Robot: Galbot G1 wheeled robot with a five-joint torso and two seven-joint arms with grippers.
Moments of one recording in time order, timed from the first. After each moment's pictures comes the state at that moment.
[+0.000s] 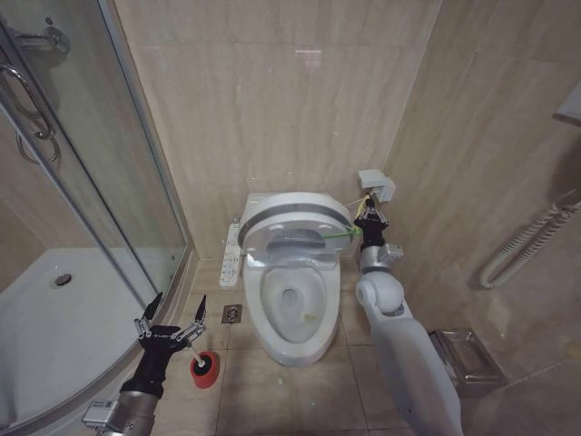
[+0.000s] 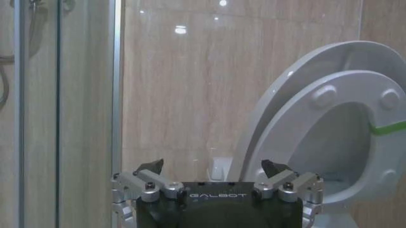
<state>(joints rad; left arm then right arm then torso) 1.70 -1.34 -0.63 -2.24 -0.27 -0.12 0.06 -0.78 1.40 0.44 1.63 0.27 0.13 0.26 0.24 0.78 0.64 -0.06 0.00</state>
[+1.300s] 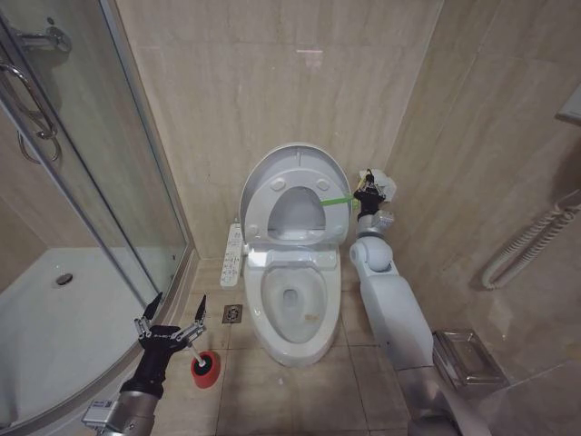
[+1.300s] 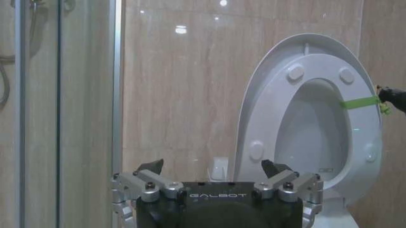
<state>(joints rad) 1.70 -1.34 -0.63 -2.24 -0.27 -0.12 0.06 -0.52 1.44 0.45 1.35 0.25 0.17 0.26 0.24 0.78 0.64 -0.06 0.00</state>
